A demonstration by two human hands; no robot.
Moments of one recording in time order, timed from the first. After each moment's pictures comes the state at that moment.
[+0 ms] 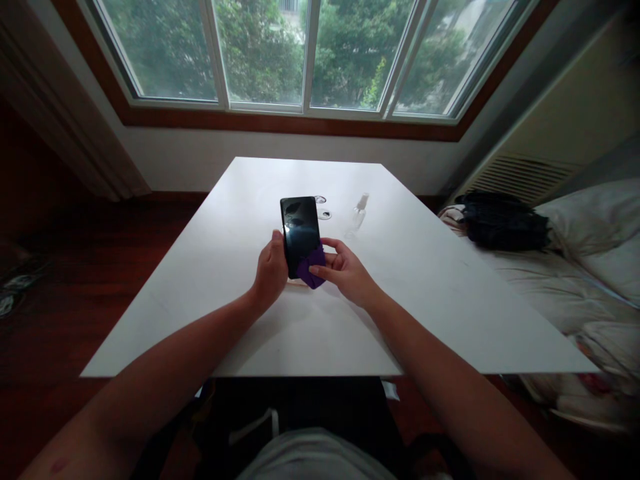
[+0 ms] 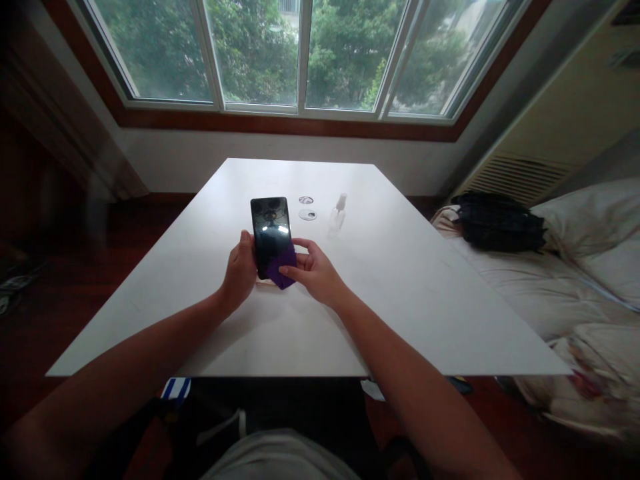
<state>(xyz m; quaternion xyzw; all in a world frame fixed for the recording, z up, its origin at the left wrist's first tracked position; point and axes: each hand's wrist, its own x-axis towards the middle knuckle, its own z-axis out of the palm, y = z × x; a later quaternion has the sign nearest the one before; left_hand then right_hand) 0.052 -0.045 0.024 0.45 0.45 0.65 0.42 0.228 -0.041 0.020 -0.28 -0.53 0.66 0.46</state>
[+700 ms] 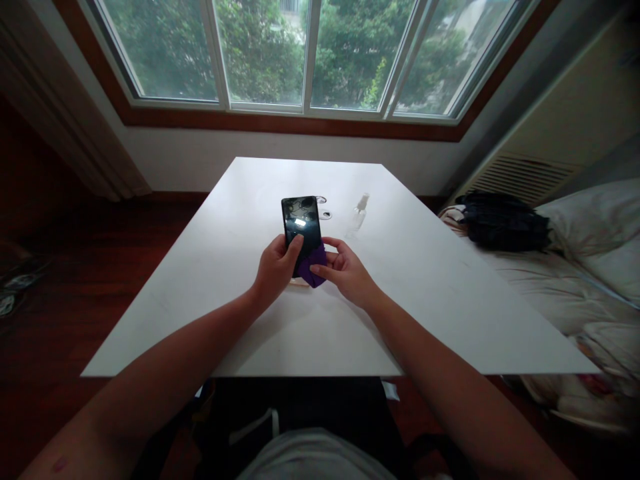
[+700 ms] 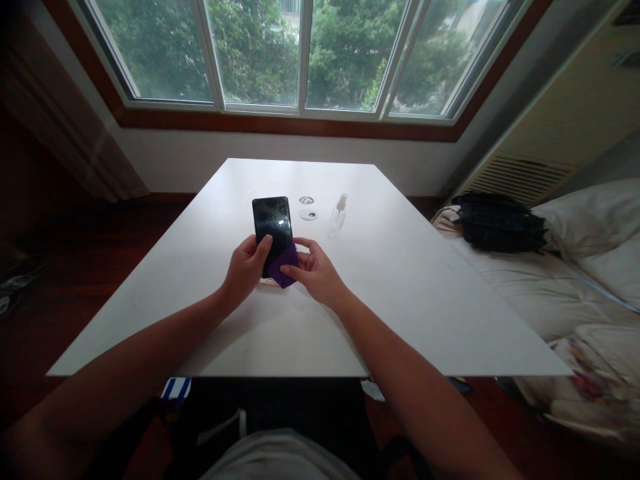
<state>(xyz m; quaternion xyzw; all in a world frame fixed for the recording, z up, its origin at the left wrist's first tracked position) 0.050 -0.050 0.033 0.53 0.45 0.61 0.39 0.228 -0.040 0.018 -0.28 -0.54 0.64 0.48</state>
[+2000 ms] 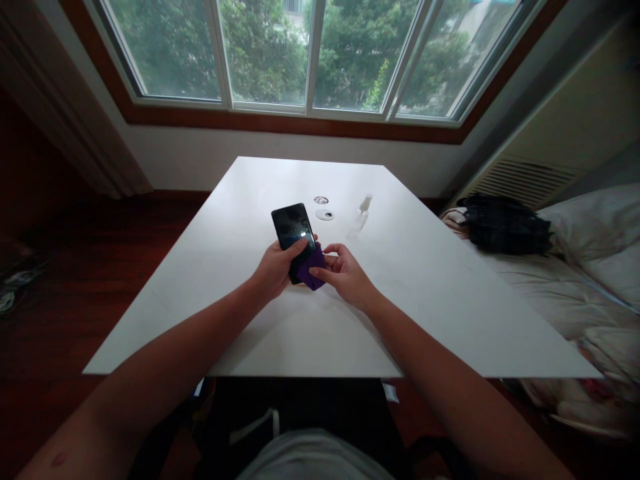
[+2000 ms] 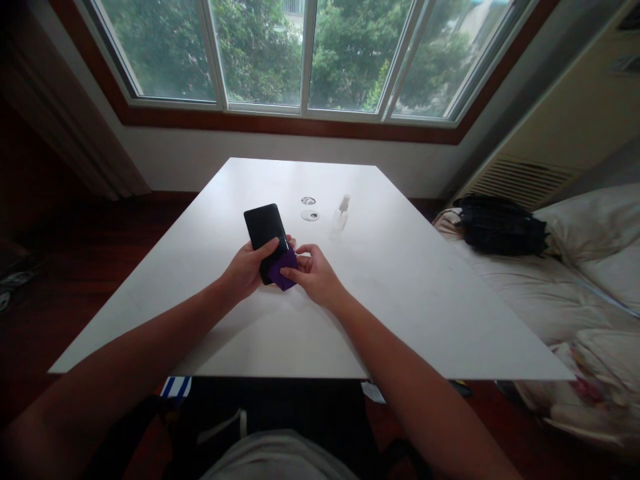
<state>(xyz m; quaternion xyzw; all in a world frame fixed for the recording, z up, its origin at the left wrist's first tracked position) 0.049 -0.043 0.037 0.35 0.29 0.57 0.68 0.219 -0.041 0.011 -0.28 -0.54 0.64 0.47</state>
